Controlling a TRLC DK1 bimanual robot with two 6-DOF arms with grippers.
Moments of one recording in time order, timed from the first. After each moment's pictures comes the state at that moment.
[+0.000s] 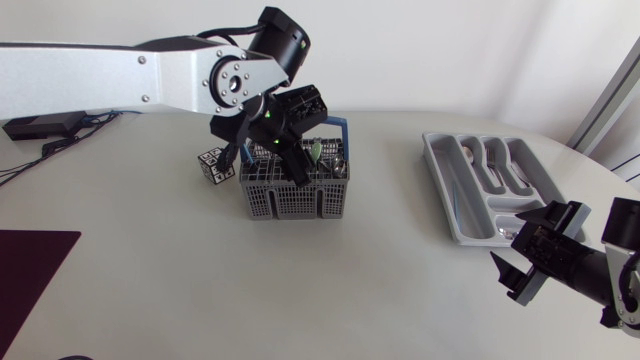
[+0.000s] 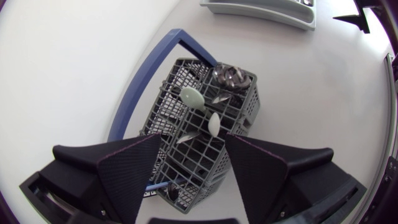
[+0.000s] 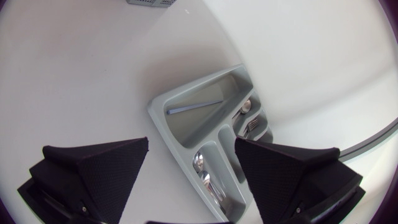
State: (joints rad) left arm -0.62 1.84 1.51 -0.55 -0.20 0.62; right arm -0.30 1.12 0.28 0.18 -0.27 -1.21
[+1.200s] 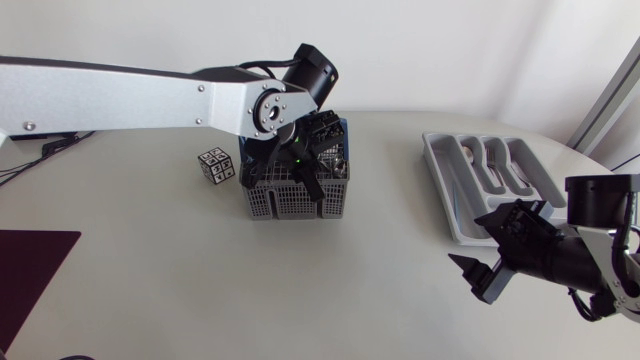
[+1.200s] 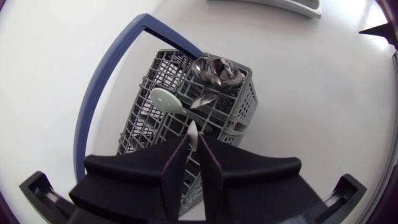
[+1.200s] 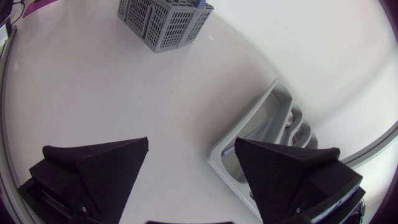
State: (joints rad) left arm -0.67 1.95 1.54 -0.53 -0.27 0.58; right arm 0.01 1.04 0.41 -0.15 -0.25 -0.78
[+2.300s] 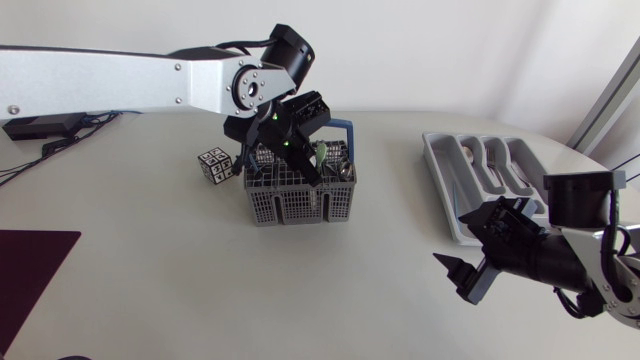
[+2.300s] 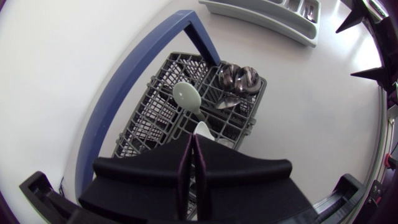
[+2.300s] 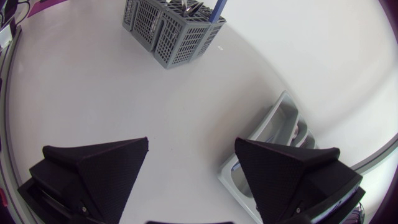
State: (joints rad) left arm -0.59 1.95 1.59 -0.58 -0.08 0.49; right arm 0.13 1.04 0.42 -0.14 -0.20 -0.72
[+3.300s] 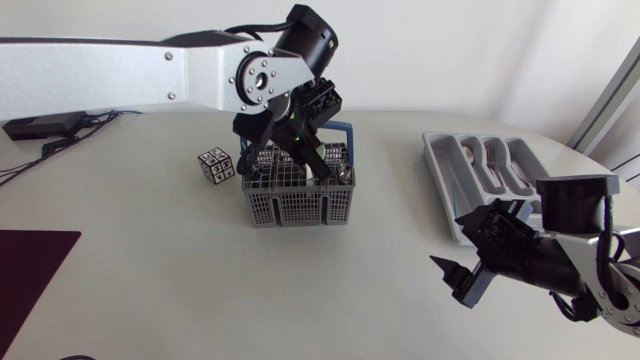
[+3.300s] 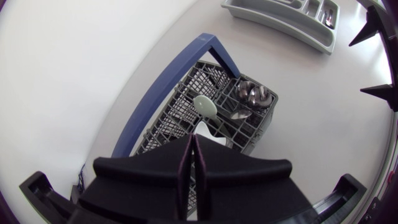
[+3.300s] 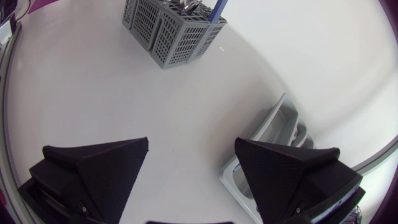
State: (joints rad) left arm -0.68 1.89 1.60 -0.62 -0.33 0.40; right arm 0.18 1.03 0.40 -0.12 -0.16 -0.71
